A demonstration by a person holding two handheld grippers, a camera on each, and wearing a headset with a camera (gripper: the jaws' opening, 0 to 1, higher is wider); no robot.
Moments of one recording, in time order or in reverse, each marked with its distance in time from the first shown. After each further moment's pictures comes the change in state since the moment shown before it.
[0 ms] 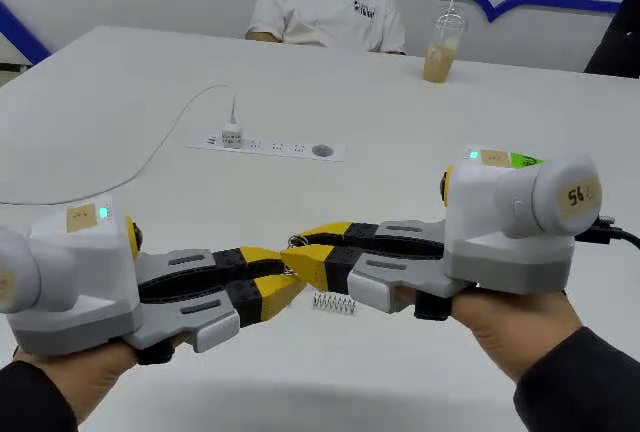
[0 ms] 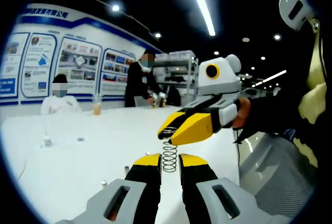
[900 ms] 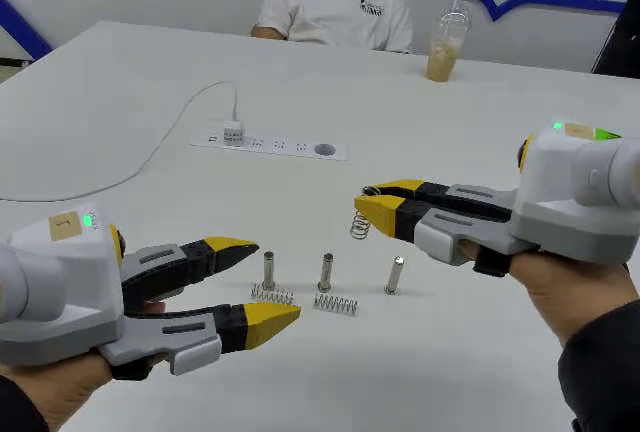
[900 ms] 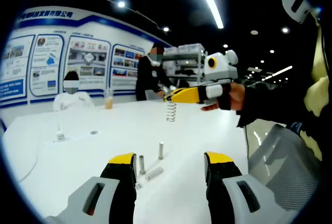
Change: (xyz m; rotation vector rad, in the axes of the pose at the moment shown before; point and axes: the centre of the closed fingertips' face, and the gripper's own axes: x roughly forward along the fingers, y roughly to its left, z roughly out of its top) left arm -0.020 0.022 -0.012 0.006 0.050 0.103; right arm -0.045 -0.083 0.018 -0.021 -0.069 -0.221
